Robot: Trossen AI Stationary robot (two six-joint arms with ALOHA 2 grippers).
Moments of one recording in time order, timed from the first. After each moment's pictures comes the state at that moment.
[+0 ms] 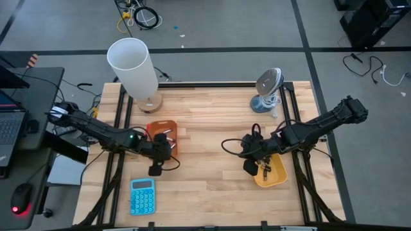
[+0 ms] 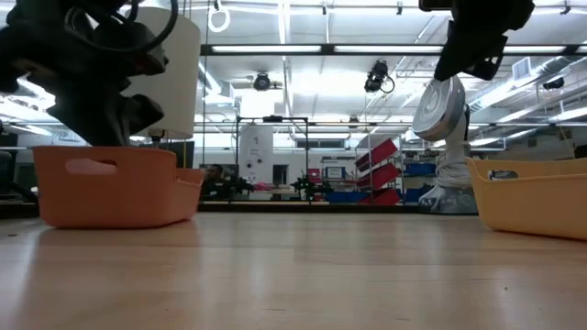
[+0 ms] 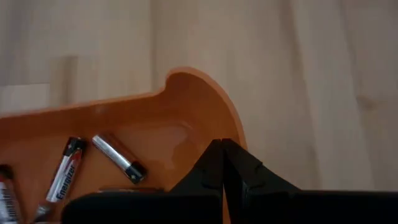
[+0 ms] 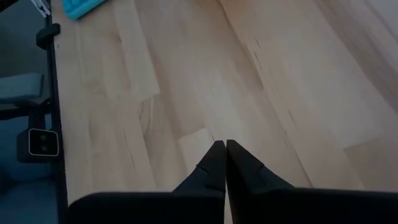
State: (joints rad) left arm -0.31 1.17 0.62 -0.44 -0.10 -0.24; right arm 0.36 1.26 0.95 -0.61 0.18 0.74
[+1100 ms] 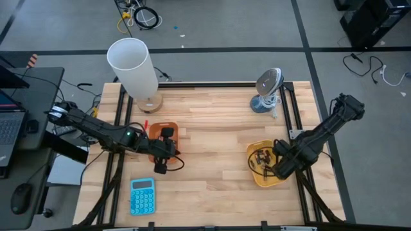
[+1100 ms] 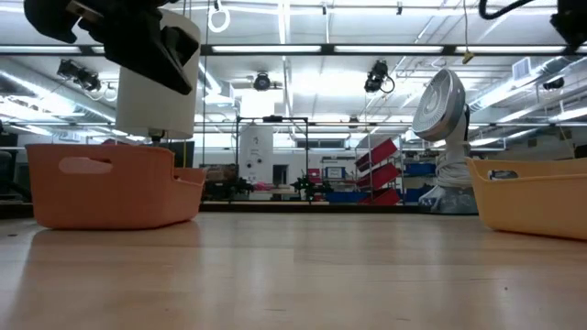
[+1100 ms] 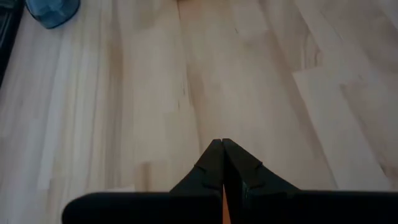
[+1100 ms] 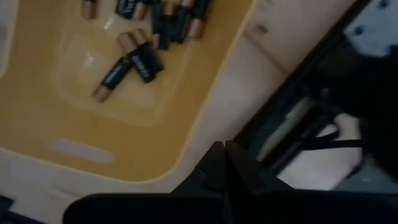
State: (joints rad) left arm -0.33 1.17 0.80 -0.42 -0.28 0.02; right arm 0.69 1.26 1.01 -1.46 -0.08 1.60
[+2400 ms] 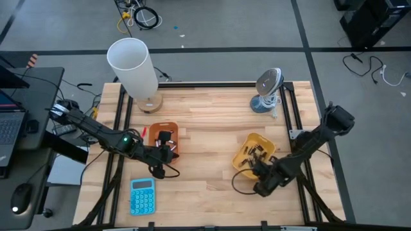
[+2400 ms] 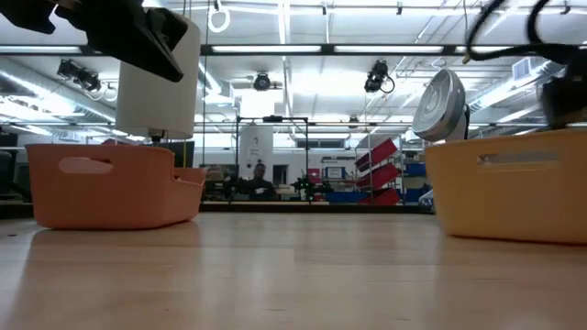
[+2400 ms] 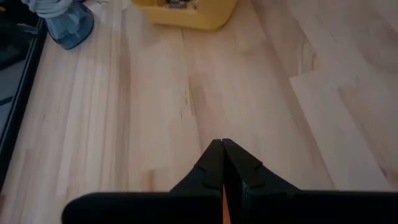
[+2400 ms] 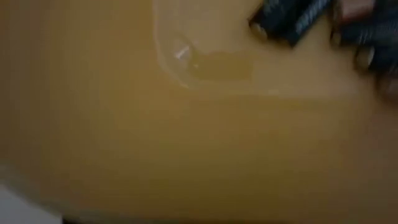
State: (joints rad) left arm -0.45 1.17 0.80 -0.41 -0.42 0.00; right arm 0.71 1.55 0.75 -0.64 0.14 1.33
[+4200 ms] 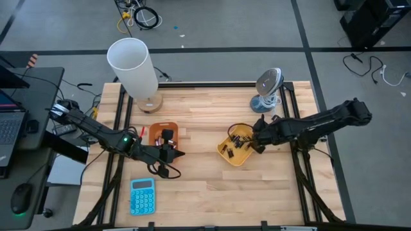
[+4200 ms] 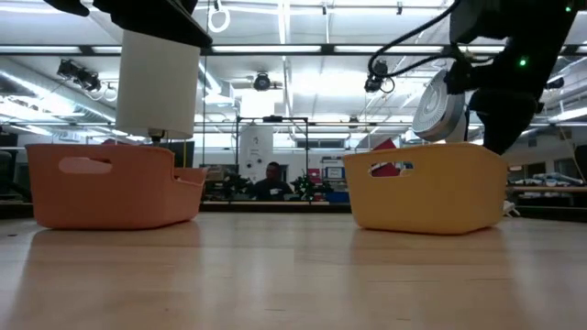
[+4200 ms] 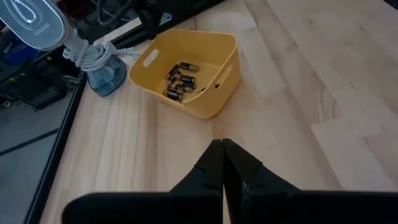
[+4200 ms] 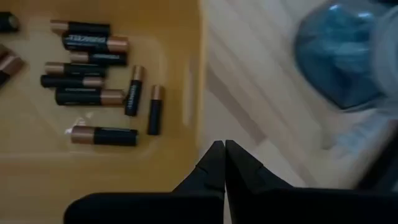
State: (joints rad) left arm -0.45 1.17 0.80 -0.22 -0.50 0.13; right arm 0.15 1.21 0.75 -1.00 0.45 0.82
